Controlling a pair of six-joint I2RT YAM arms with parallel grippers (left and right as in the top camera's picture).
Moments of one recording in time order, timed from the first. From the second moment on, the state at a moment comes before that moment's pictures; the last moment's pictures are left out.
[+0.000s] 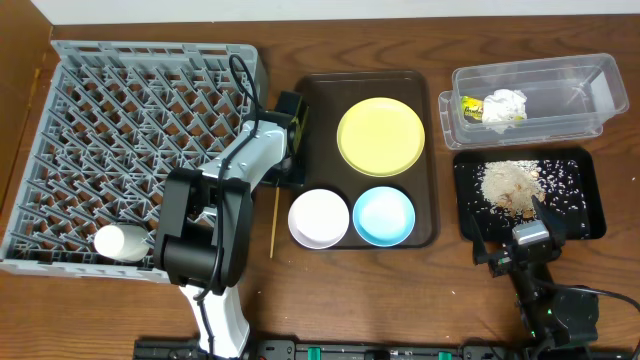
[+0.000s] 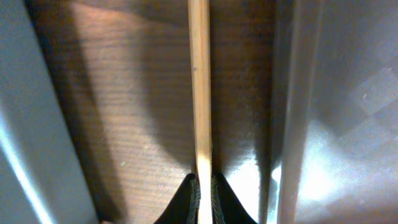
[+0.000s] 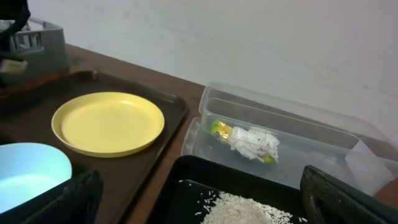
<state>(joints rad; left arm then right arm) -0.24 1.99 1.30 -0.87 -0.17 -0.18 0.15 0.01 0.01 -0.06 -0.12 -0.19</state>
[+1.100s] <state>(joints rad) -0.02 1.68 1.35 -0.93 -0.17 0.08 0.15 0.01 0.01 -0.06 -0.12 -0.19</state>
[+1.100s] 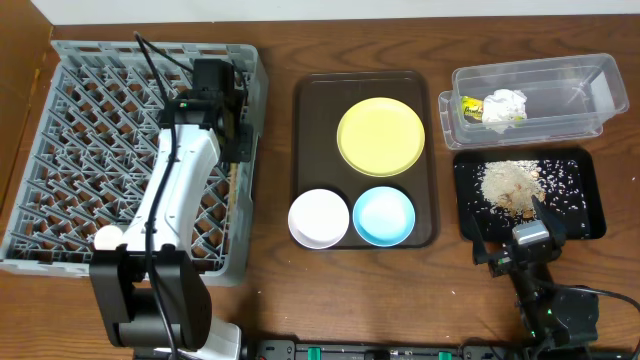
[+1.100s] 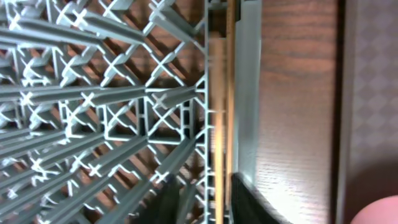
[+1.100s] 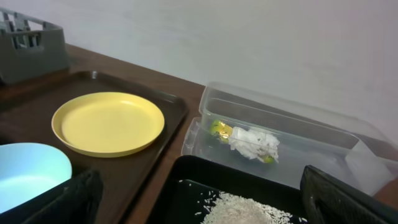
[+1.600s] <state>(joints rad) -0.21 1.66 1.35 -0.96 0.14 -0.21 0.15 0.01 0.01 -0.06 -0.12 -0.19</state>
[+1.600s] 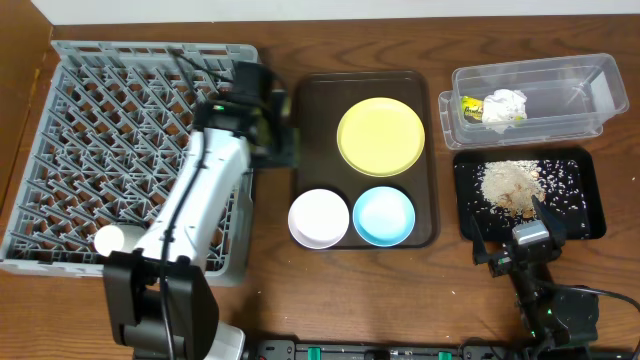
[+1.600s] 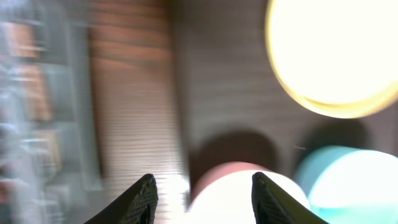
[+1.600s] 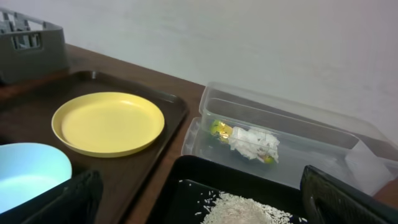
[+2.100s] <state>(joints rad) -0.50 1.66 1.30 -0.86 0.17 -0.36 0.15 0.01 0.01 -0.06 -0.12 -0.19</state>
